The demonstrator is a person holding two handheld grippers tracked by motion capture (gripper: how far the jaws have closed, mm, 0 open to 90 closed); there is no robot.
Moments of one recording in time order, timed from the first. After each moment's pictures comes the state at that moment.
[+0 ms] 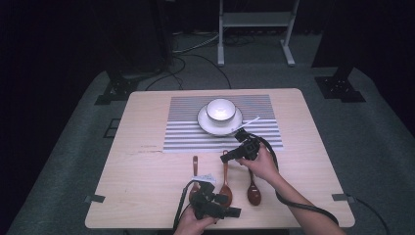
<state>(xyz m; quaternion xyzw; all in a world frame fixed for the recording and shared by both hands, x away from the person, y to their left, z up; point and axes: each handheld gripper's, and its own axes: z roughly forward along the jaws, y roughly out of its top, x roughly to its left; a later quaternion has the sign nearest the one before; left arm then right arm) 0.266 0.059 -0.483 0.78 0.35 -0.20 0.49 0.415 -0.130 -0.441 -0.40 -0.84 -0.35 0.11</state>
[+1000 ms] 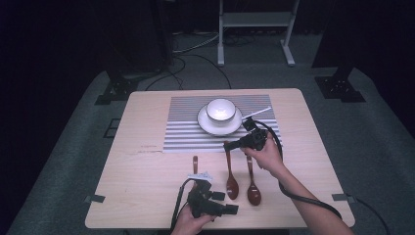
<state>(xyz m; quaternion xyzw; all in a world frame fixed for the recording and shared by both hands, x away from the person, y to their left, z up) 0.268 0.067 -0.478 0.77 0.36 -0.19 0.49 0.425 -0.151 -0.407 -0.41 -0.79 -0.42 0.16</state>
